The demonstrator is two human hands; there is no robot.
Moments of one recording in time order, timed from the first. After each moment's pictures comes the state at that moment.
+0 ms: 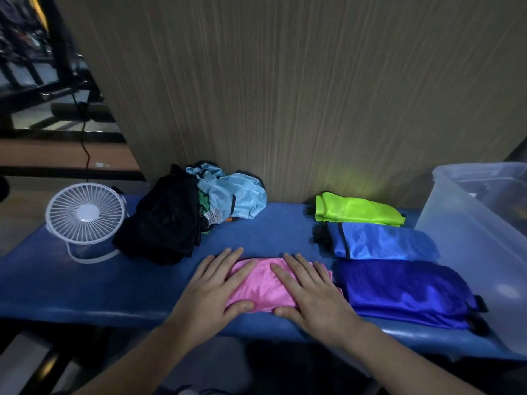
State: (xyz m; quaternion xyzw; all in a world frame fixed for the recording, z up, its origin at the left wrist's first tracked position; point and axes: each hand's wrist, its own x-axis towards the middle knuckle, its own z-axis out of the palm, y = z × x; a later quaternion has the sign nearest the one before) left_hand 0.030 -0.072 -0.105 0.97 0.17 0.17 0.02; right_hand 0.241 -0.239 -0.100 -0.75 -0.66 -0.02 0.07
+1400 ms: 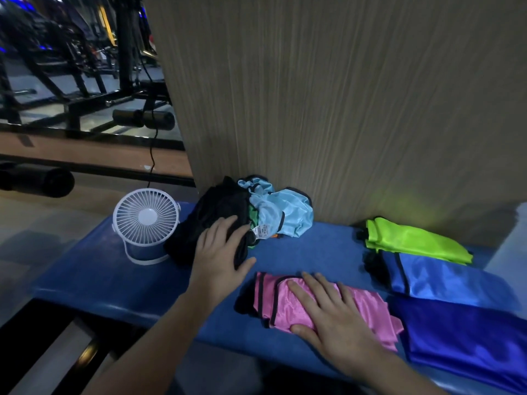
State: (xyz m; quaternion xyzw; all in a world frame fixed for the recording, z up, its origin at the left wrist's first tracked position) left_hand 0.016 0.019 -0.075 0.89 0.34 0.31 0.00; right_hand 0.204 -0.194 -0.092 -0.74 -0.67 -0.02 0.05
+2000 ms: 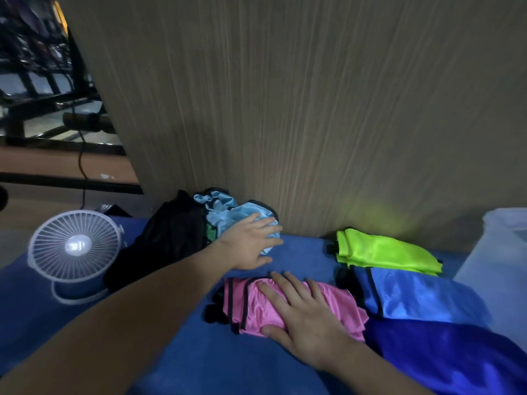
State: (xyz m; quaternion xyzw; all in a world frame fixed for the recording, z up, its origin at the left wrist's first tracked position) left_hand 0.181 0.088 -0.055 0.98 0.03 0.03 -0.18; right_hand 0.252 -0.151 -0.094 -0.73 -0.69 -0.03 0.04
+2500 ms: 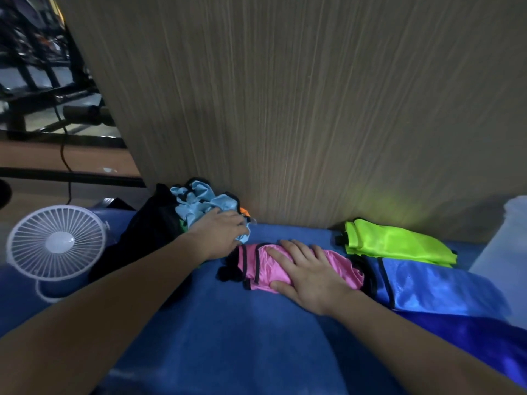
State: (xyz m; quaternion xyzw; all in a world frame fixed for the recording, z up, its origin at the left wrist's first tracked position) left_hand 0.131 0.116 -0.050 0.98 0.13 0.00 -0.16; right_hand 0.292 -0.097 -0.092 -0.73 -0.68 -0.02 0.02
